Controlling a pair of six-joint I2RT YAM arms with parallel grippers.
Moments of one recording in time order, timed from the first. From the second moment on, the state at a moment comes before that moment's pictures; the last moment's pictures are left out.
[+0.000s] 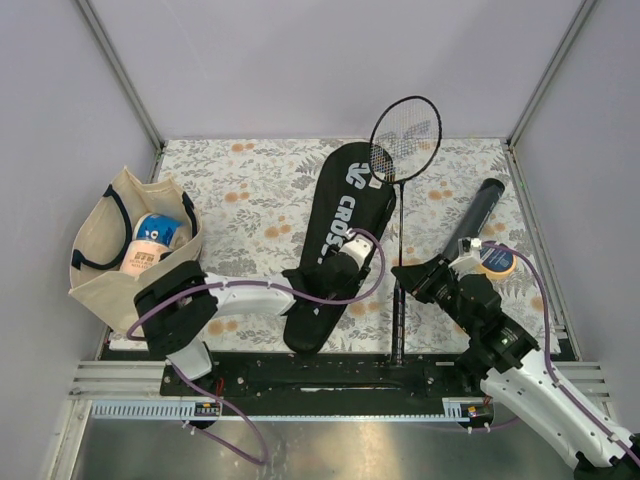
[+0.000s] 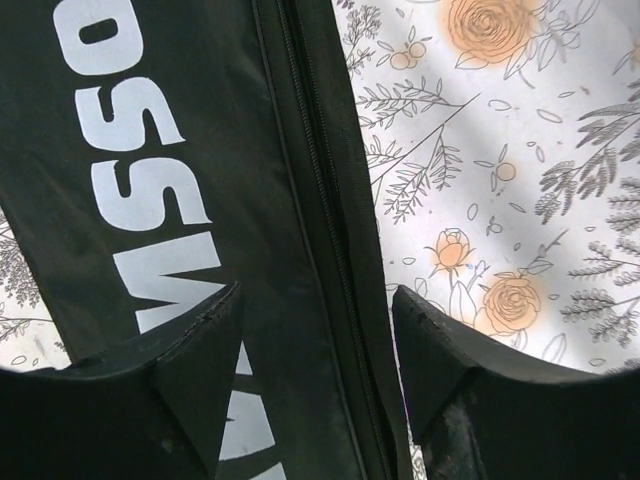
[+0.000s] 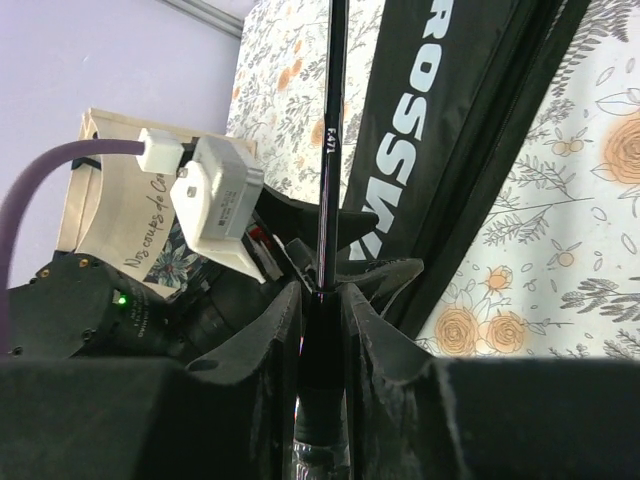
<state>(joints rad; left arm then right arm) -1.08 1.62 0.87 0.06 -0.37 -0.25 0.65 0.41 0.38 -0.19 0.10 1.01</state>
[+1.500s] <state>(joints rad) -0.94 1.69 0.99 -0.18 -0.47 -0.61 0.65 0.49 0.31 -0.31 0.13 0.98</state>
